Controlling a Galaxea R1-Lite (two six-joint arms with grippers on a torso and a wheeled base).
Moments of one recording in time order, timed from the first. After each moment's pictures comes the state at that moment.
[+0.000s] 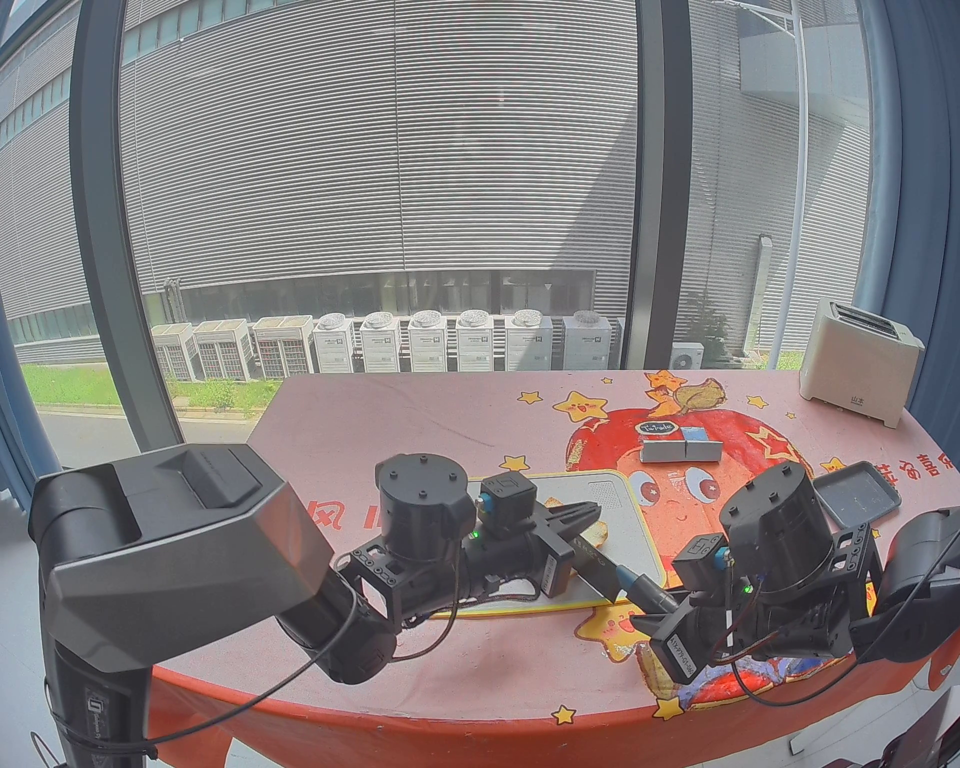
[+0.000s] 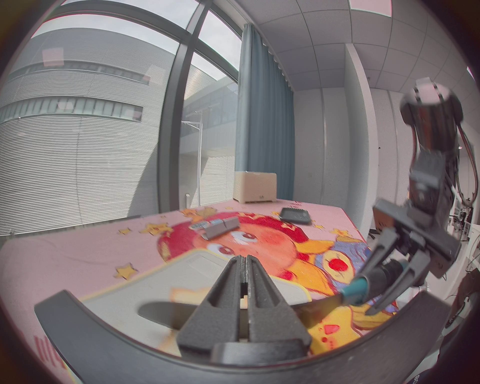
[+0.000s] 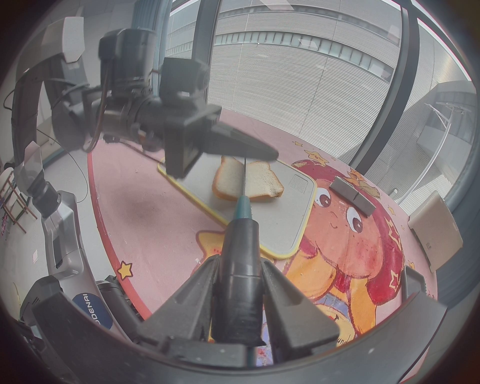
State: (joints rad) left arm -0.70 2.28 -0.92 -1.24 -0.31 -0.04; right arm 0.79 1.67 -0.66 -0.16 -0.21 -0.01
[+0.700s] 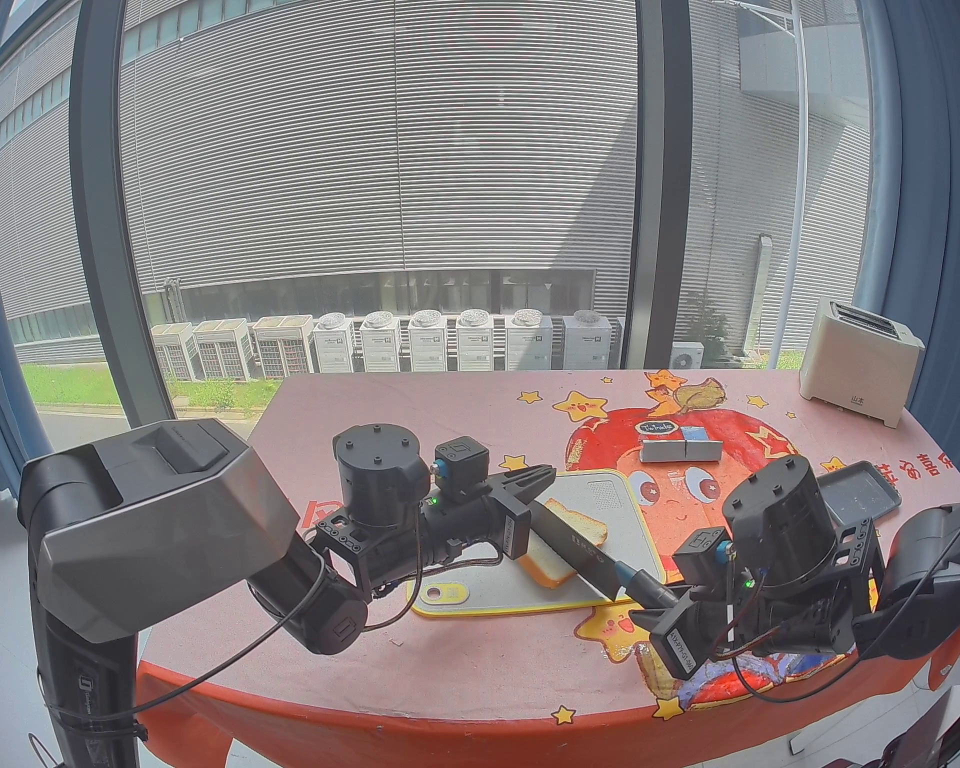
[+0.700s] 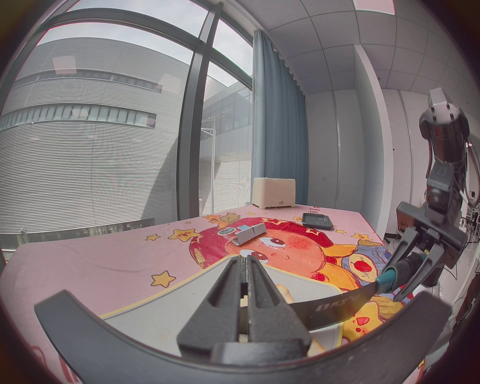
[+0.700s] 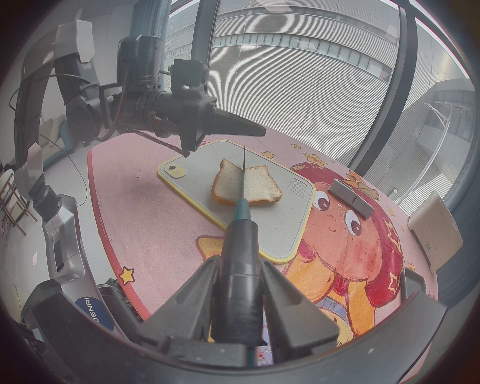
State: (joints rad) left arm -0.61 2.27 -0.94 -1.25 -0.31 -0.03; right arm 0.78 1.66 -0.67 -0.17 -0.21 -0.01
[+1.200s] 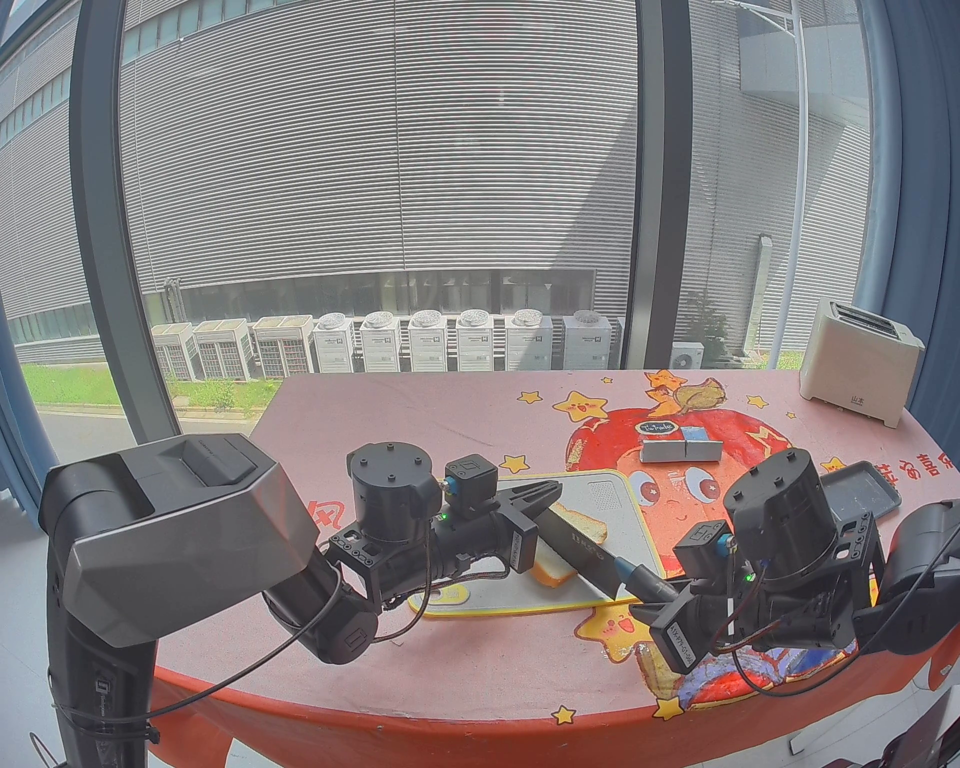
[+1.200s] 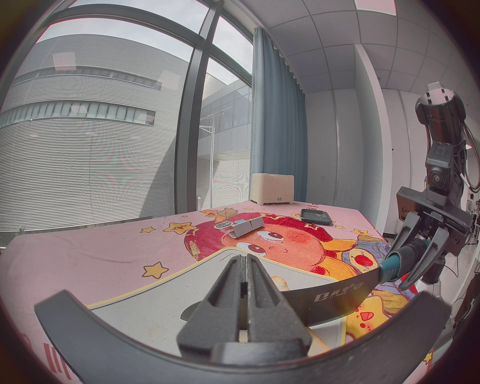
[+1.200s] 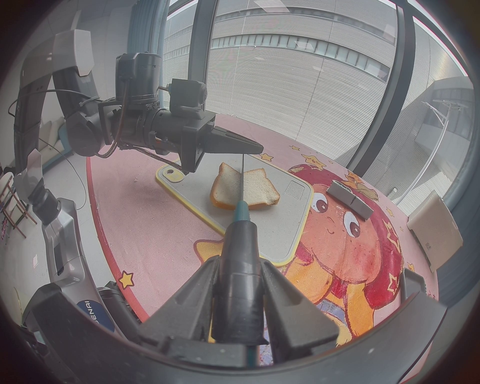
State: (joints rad) left arm -0.62 2.32 -0.93 -1.27 -0.31 -0.03; right arm 0.77 1.66 -0.68 -0.17 -0.21 -0.01
